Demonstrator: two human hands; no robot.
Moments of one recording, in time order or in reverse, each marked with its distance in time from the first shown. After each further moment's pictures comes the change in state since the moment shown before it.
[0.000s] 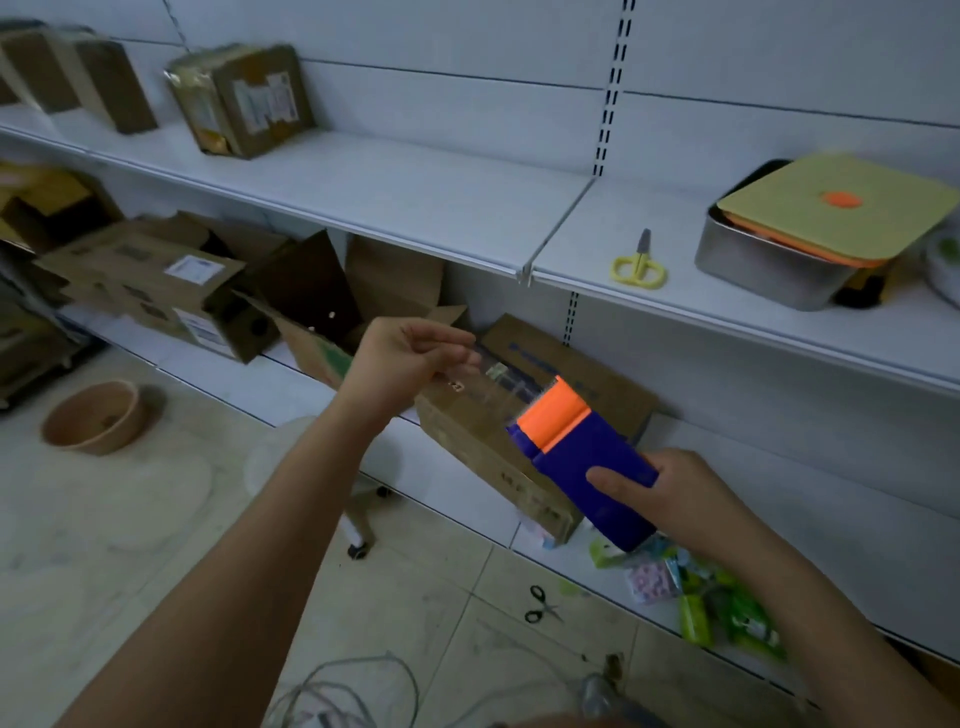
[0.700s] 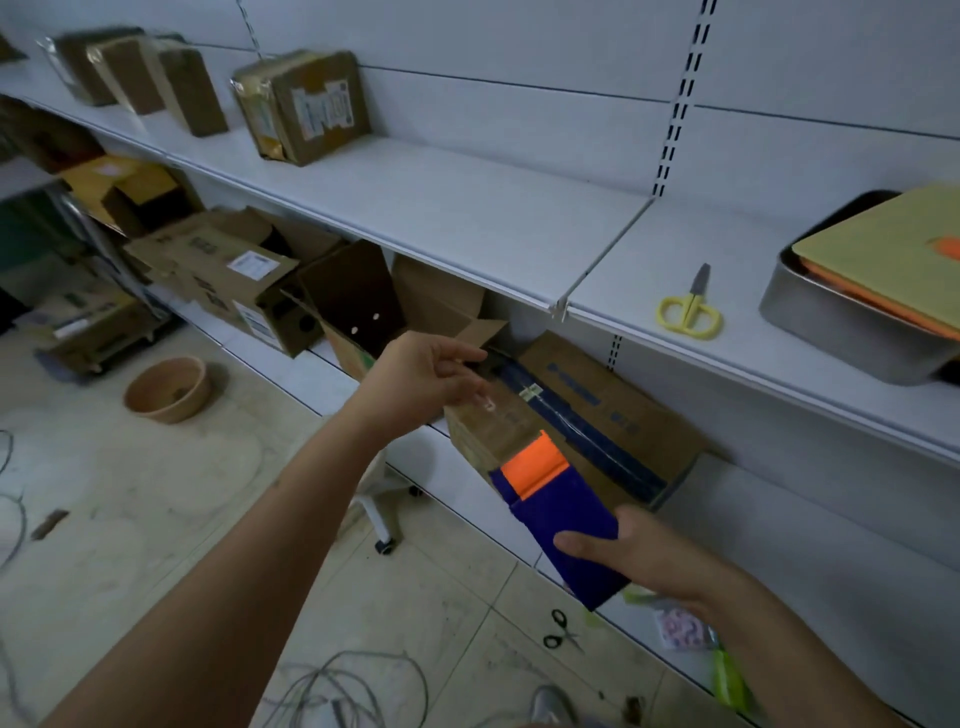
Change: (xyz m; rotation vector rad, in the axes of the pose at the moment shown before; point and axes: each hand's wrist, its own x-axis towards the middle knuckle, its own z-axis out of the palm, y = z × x) left_hand 0.032 0.002 -0.009 0.369 0.010 -0.073; right_hand 0.063 0.015 0.017 0.096 -0.489 0.185
